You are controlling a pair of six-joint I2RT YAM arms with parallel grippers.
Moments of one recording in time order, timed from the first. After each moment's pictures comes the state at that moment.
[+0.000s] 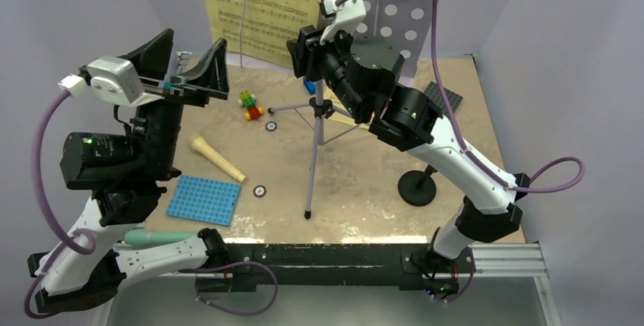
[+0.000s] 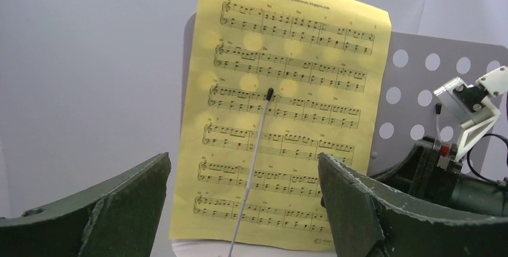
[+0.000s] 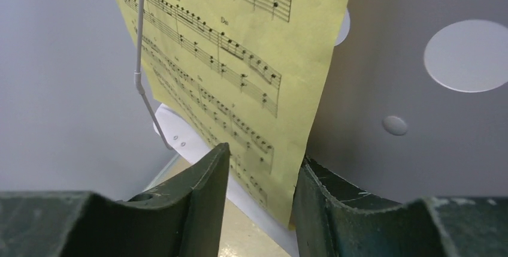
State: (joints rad) left arm -0.98 0.84 1.45 0.13 -0.59 0.32; right arm 1.07 1.61 2.13 -0.41 0.54 0.11
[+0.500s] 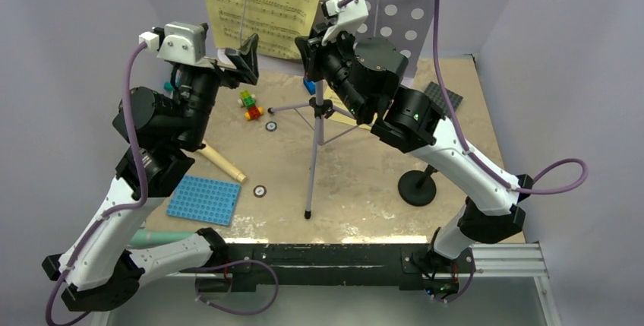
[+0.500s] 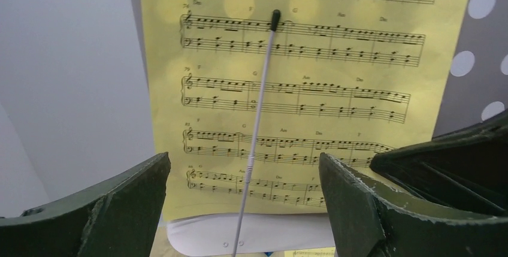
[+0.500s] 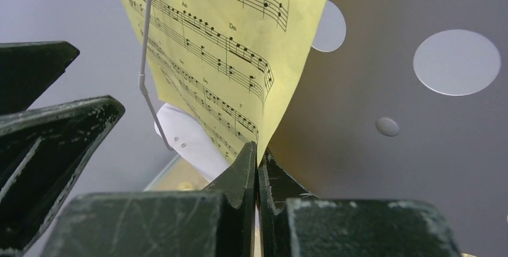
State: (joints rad) left arm -0.78 1.00 1.52 -0.08 -0.48 0.21; right arm 1.07 1.60 2.11 -0.38 0.53 0.09
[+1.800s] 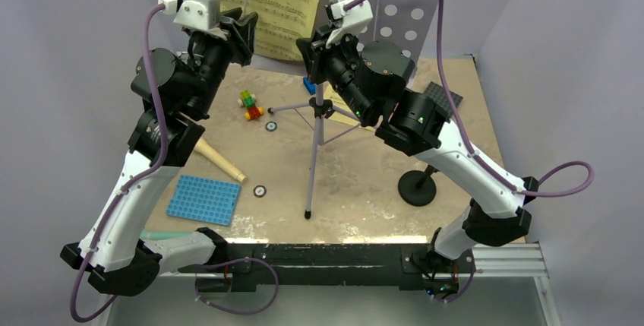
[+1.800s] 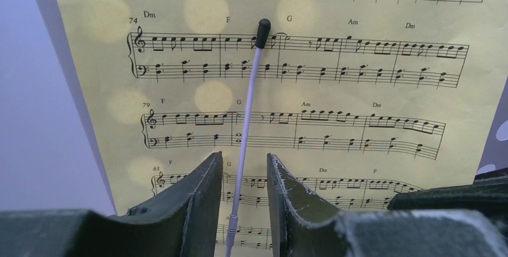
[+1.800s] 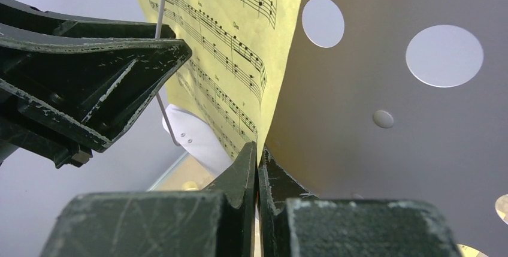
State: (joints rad) left arm -0.56 1.16 1.65 -0.16 -0.20 0.05; right arm 1.07 1.56 2.05 -0.35 0.50 0.08
